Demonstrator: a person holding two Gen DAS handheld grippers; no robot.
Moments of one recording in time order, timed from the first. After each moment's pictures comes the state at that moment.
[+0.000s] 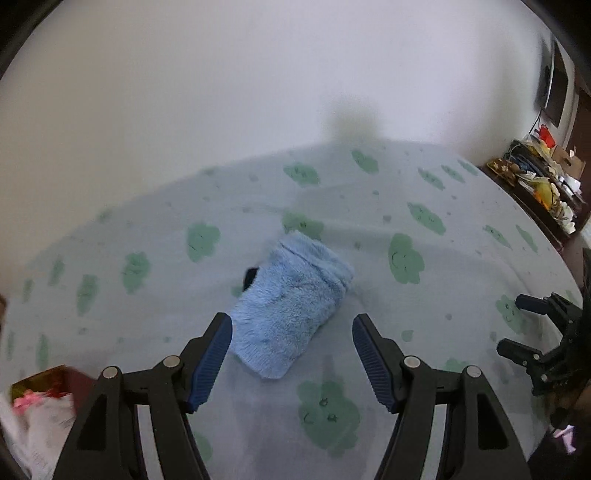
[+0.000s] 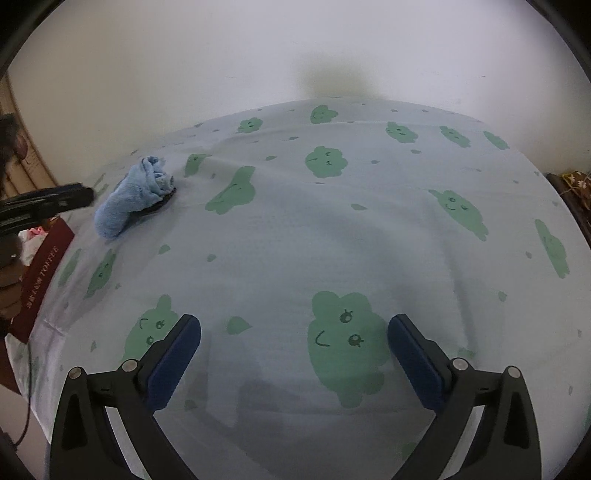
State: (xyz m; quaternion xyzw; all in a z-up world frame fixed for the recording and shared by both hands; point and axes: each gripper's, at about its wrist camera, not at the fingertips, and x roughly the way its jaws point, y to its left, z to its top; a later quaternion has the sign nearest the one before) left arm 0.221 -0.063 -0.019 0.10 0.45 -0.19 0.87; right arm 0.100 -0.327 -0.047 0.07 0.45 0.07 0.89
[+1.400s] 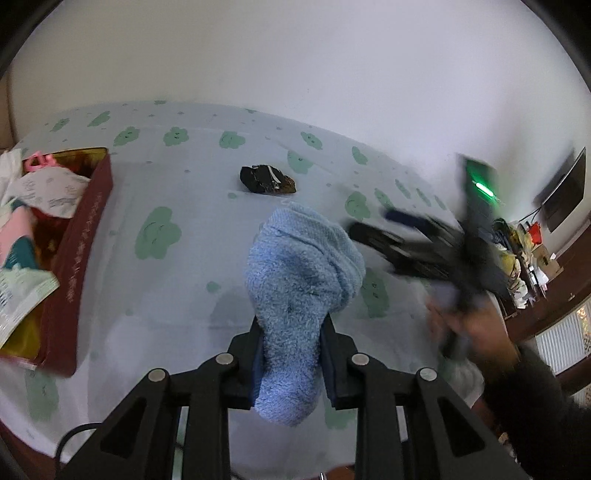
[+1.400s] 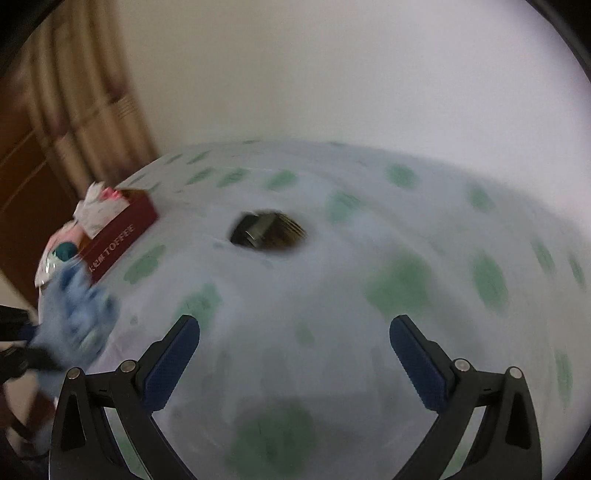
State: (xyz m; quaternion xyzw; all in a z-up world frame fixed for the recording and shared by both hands) left arm 0.048 -0.005 -0.002 -0.12 0.47 -0.15 0.86; right arm 0.183 -0.199 -0.018 -0.07 0.40 0.28 0.87
